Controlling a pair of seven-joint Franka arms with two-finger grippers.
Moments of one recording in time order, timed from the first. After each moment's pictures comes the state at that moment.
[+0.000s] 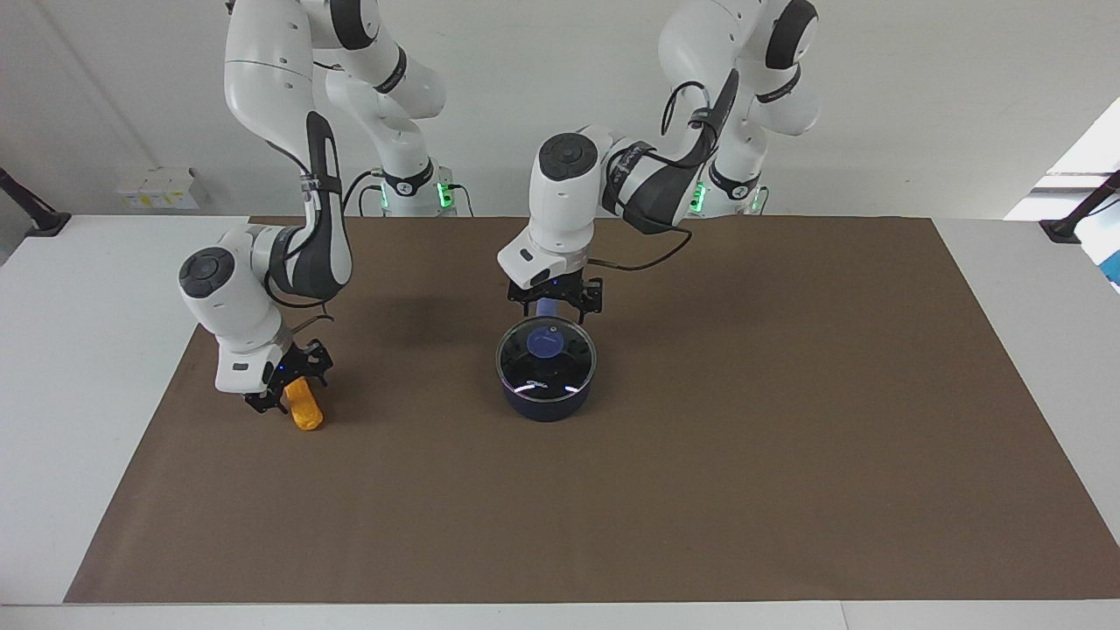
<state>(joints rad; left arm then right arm) -0.76 0.52 0.00 -1.36 -0.06 1.89 -0.55 -0.12 0.38 -0.02 -1.92 -0.01 2.31 -0.89</state>
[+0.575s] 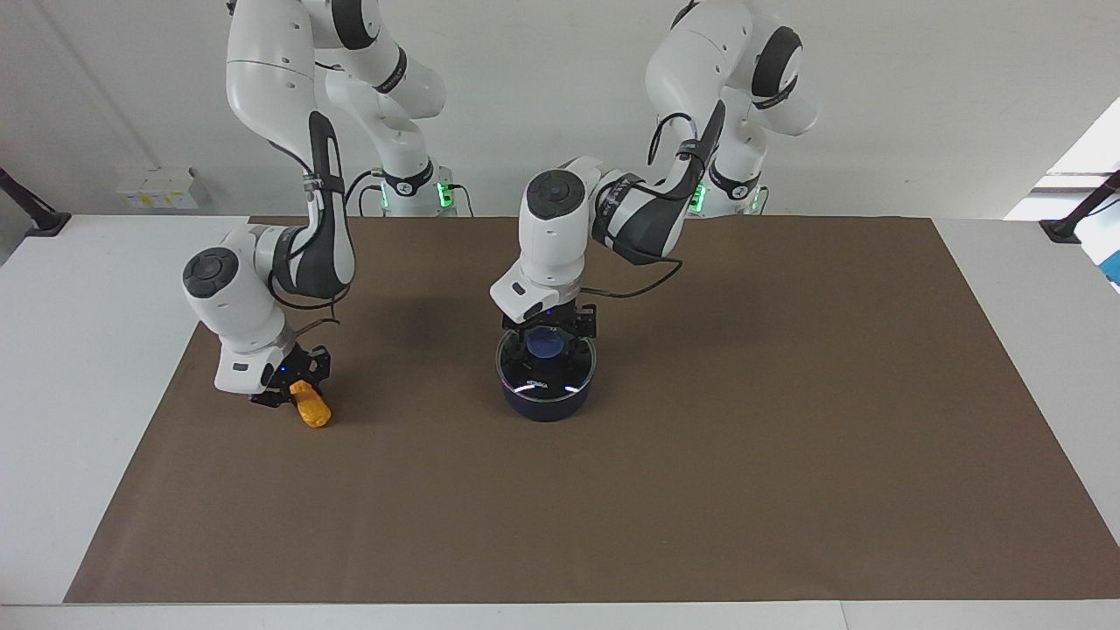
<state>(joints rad) -0.75 0.61 0.02 -1.26 -0.06 1.89 -0.55 -0.12 0.38 -0.02 -1.92 -0.01 2.31 -0.79</state>
